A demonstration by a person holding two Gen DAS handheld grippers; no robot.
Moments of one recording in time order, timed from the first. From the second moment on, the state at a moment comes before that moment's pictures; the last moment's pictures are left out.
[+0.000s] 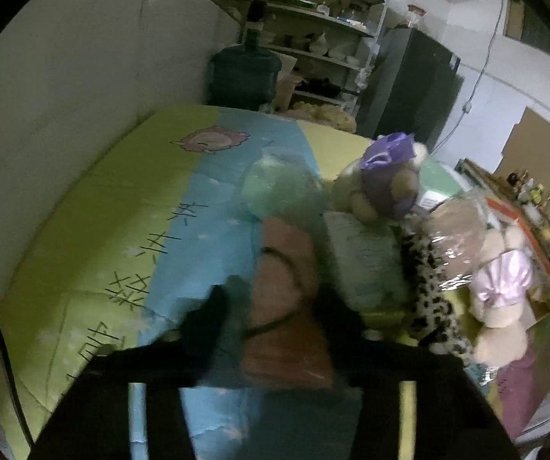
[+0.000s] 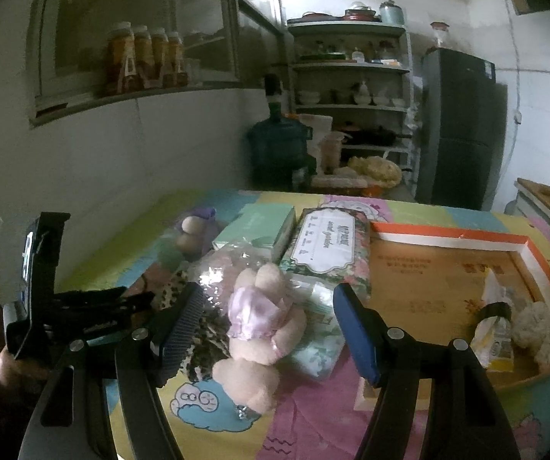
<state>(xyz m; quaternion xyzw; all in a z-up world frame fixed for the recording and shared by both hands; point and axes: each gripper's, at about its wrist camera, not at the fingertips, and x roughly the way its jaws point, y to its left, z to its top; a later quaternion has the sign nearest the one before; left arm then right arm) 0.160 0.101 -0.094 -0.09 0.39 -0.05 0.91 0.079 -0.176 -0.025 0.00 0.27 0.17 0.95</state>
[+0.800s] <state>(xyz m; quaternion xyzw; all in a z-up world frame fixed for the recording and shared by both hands) 0.110 0.090 -0.050 -0.09 0.31 -0.05 0.95 0.081 -0.162 -0.069 0.01 0.34 0.18 0.92</state>
